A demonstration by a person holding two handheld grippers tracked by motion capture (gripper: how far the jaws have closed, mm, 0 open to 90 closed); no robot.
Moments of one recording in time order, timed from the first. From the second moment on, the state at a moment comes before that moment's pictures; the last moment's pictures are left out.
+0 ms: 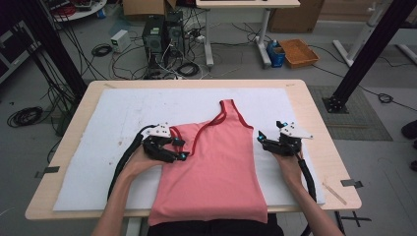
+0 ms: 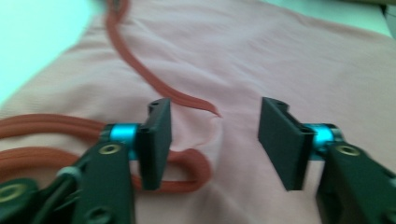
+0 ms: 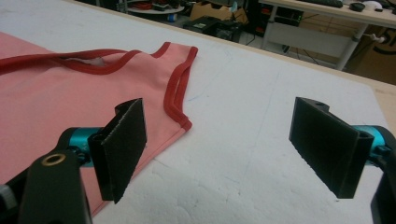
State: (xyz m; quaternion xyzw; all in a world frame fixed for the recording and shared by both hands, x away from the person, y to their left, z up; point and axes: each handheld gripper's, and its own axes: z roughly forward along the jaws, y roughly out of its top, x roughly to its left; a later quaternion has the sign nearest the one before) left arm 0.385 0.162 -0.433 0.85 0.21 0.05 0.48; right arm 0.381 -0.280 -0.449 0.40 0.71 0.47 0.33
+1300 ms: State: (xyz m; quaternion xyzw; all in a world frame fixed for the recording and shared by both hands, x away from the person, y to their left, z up) left arm 0.401 0.232 -0.448 0.74 0.35 0.20 0.54; right arm 0.396 -0.289 -0.438 0.44 0.71 0.48 0.26
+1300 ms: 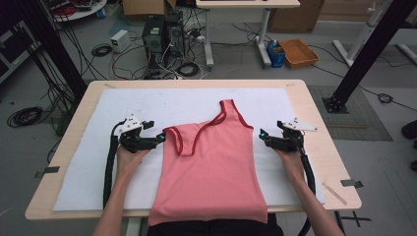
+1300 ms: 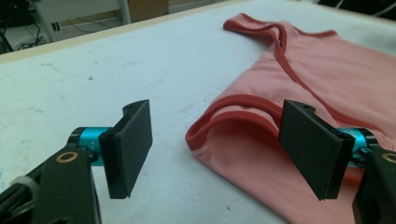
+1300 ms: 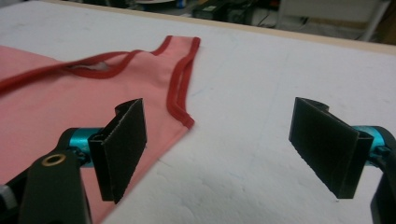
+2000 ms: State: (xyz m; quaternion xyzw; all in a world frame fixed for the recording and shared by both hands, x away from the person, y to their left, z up) left arm 0.400 0.228 -0.448 0.75 0.35 0.21 0.52; right arm 0.547 -0.224 -0.416 0.43 0.79 0.41 0.13
